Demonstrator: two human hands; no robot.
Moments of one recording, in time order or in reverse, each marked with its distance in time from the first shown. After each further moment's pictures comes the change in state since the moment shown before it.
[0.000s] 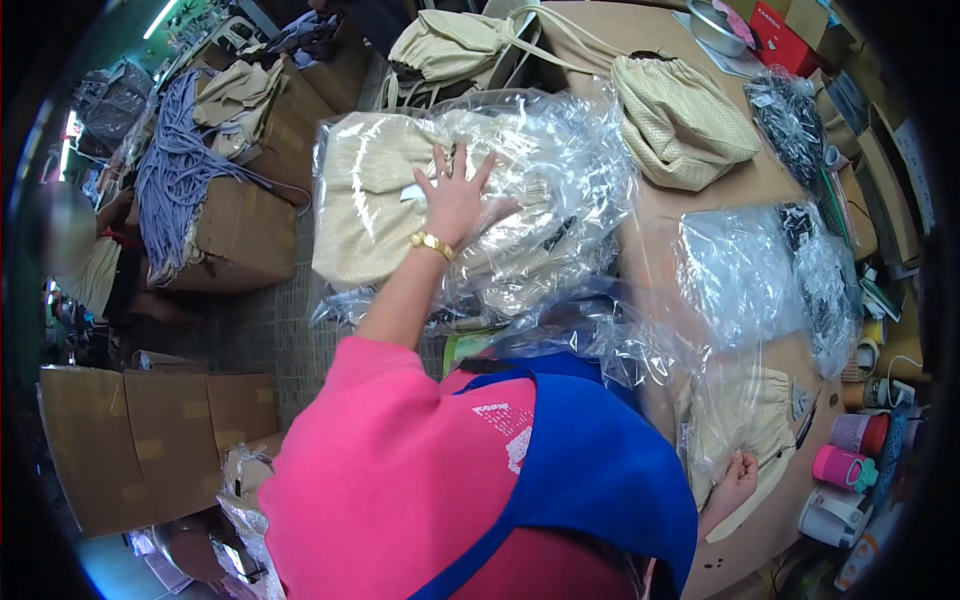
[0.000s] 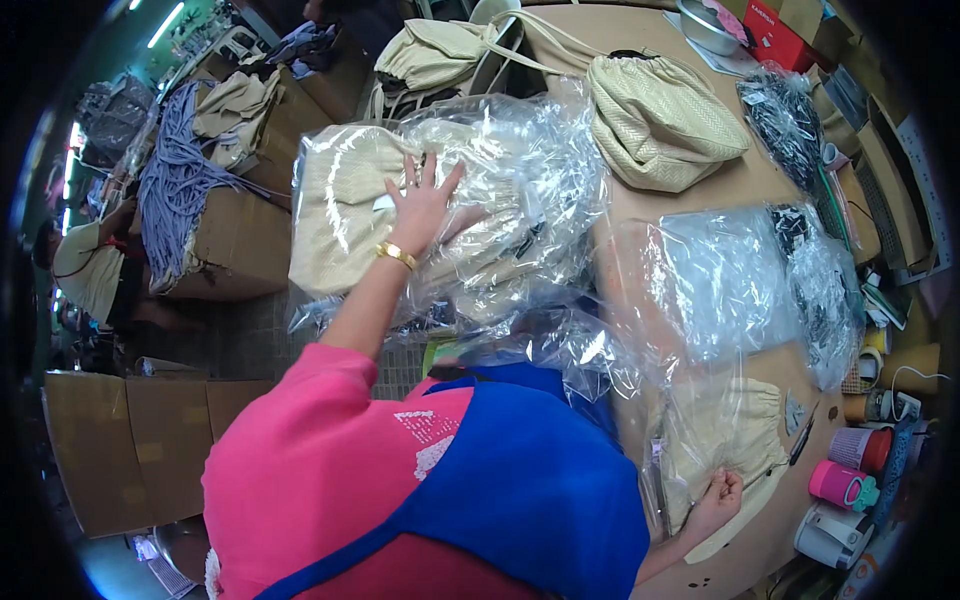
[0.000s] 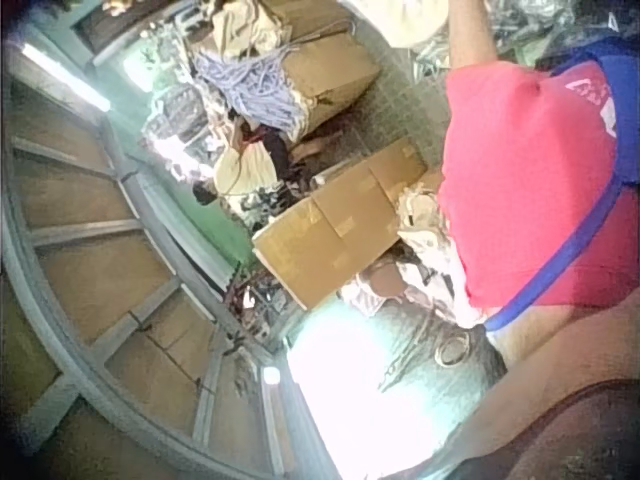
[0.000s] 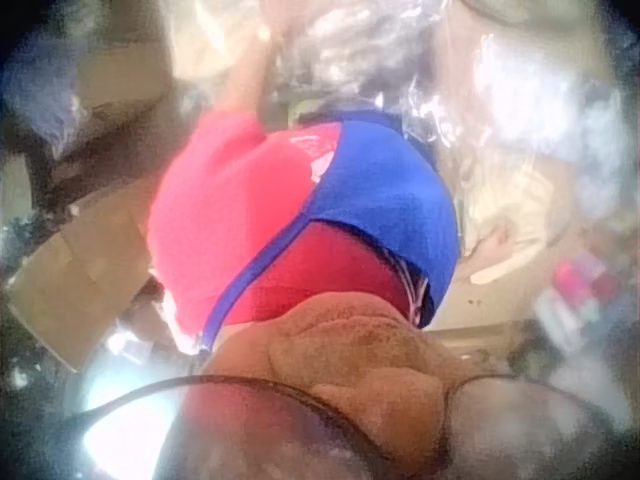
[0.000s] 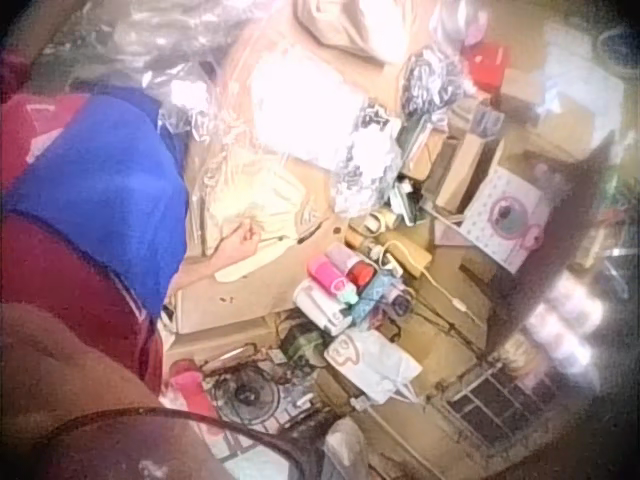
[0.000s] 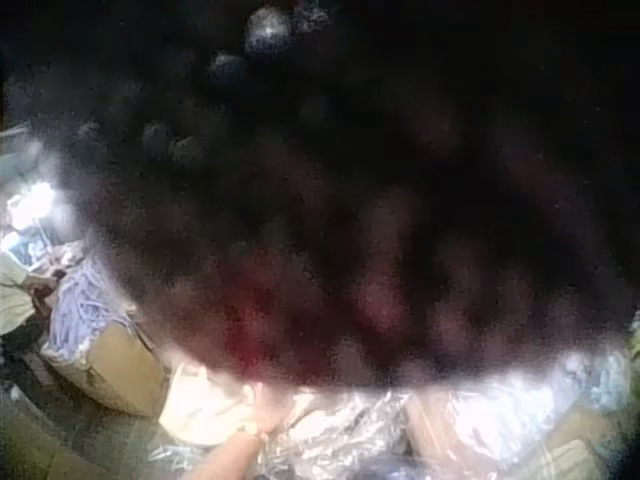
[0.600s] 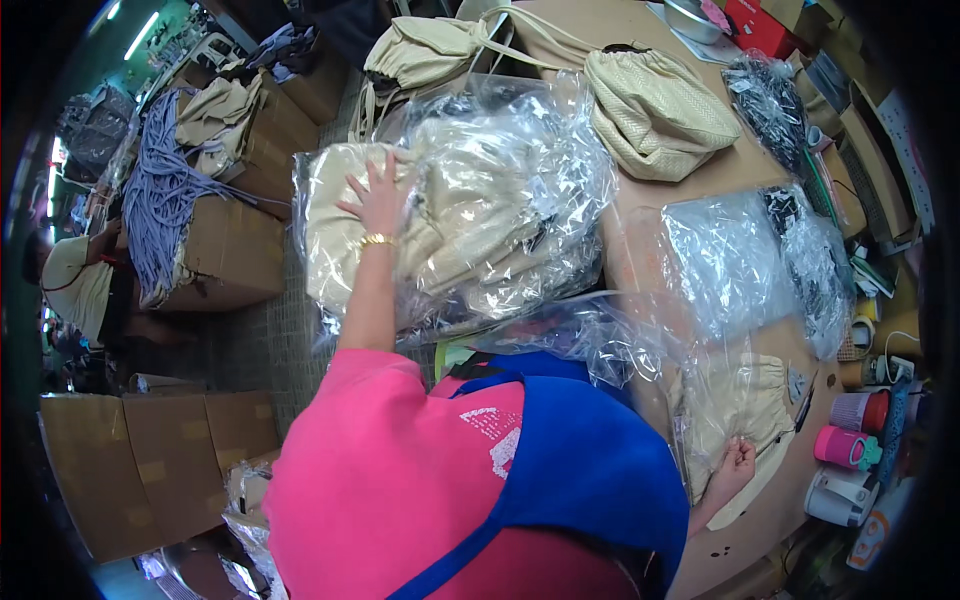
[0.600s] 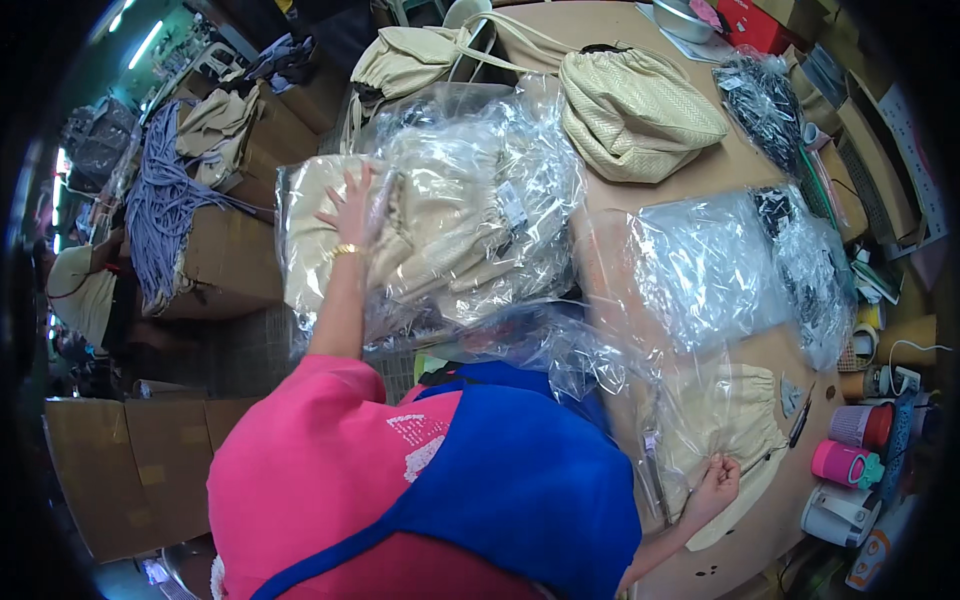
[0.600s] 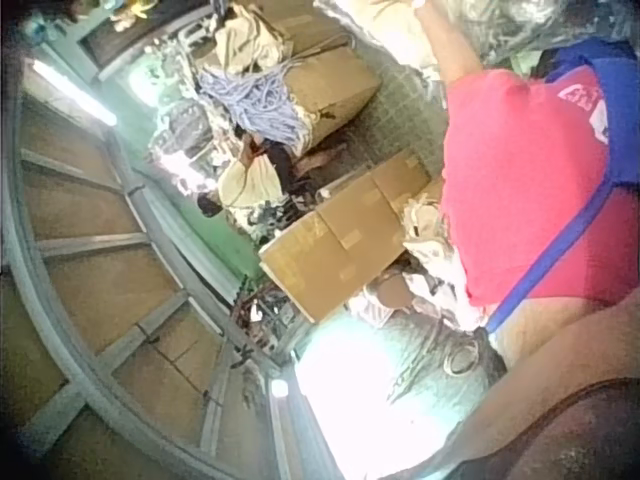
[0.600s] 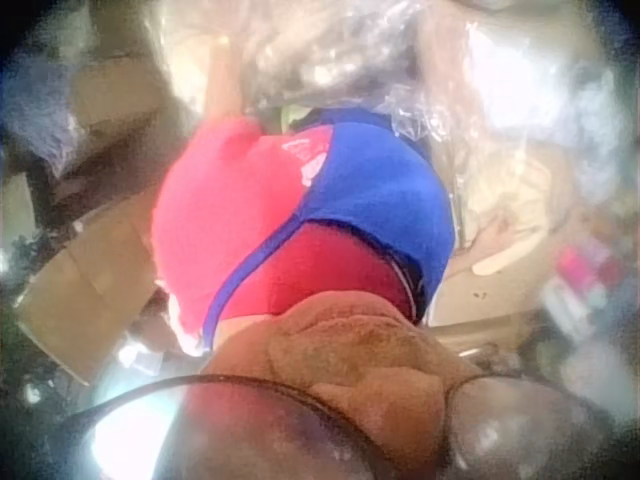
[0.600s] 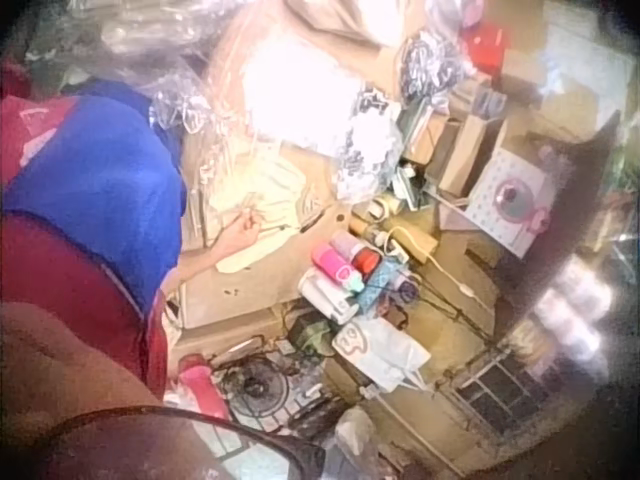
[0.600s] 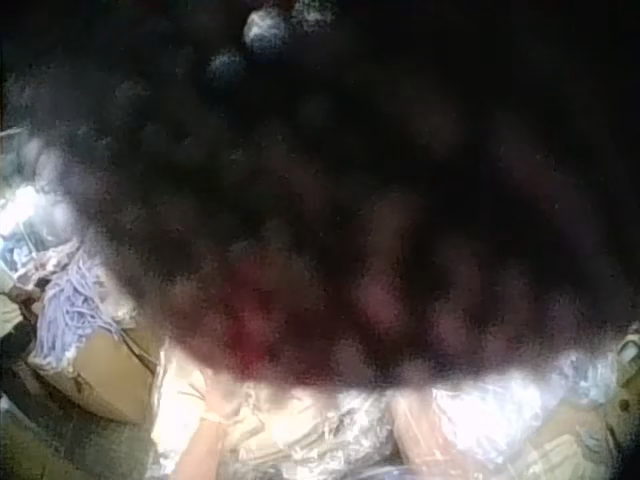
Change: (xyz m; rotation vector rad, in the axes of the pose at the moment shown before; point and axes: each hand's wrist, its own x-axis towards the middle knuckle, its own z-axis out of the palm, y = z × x) left_hand 0.010 -0.075 0.008 -0.035 -0.019 -0.470; right_hand 0.000 0.002 0.004 0.015 0.030 0.035
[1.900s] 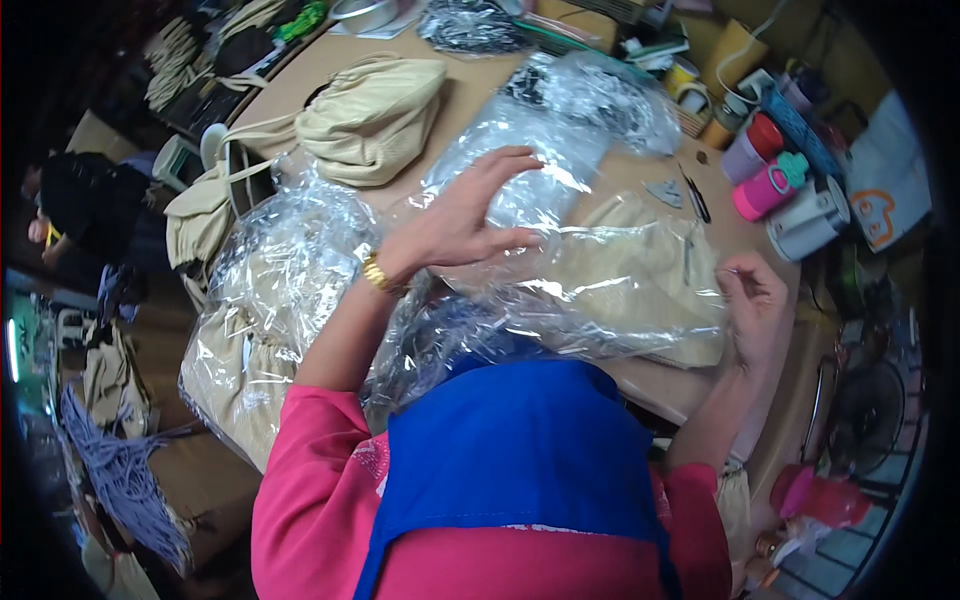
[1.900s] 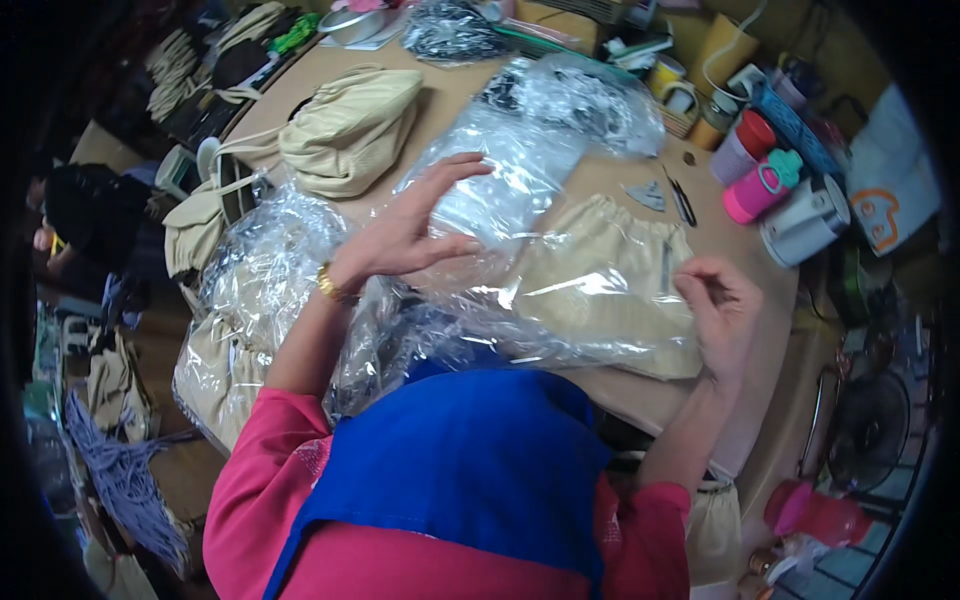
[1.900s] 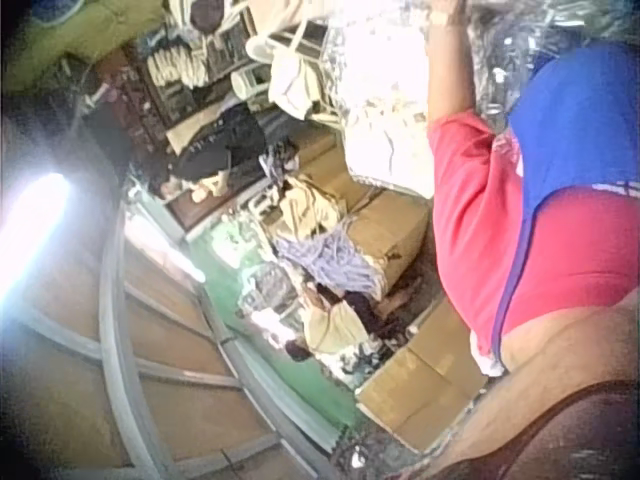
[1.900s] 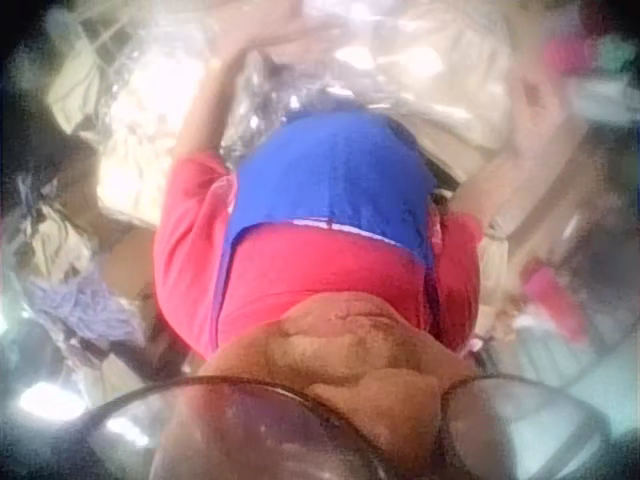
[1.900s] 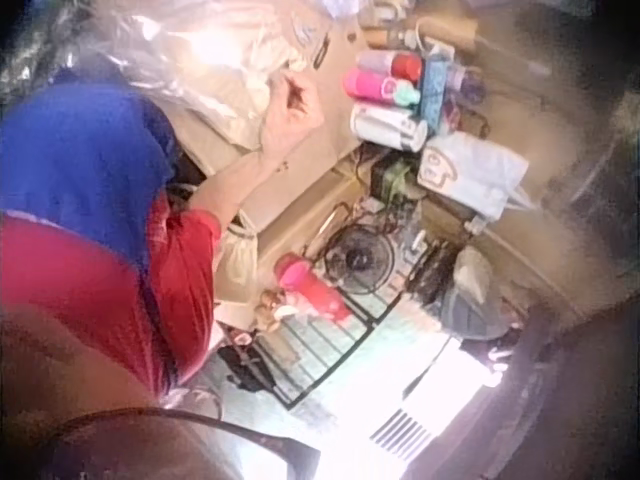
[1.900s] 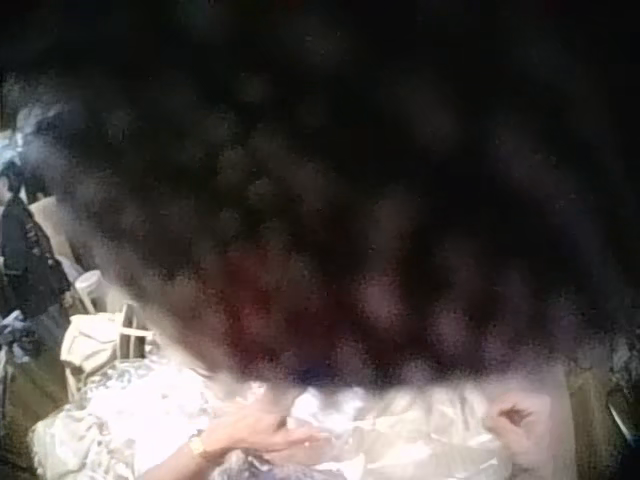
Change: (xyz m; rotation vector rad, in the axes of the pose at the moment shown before) left_hand -0.173 0.320 -0.127 -0.972 -0.334 1.891; right_hand -0.018 -0.165 -0.064 0.245 0.119 -0.270
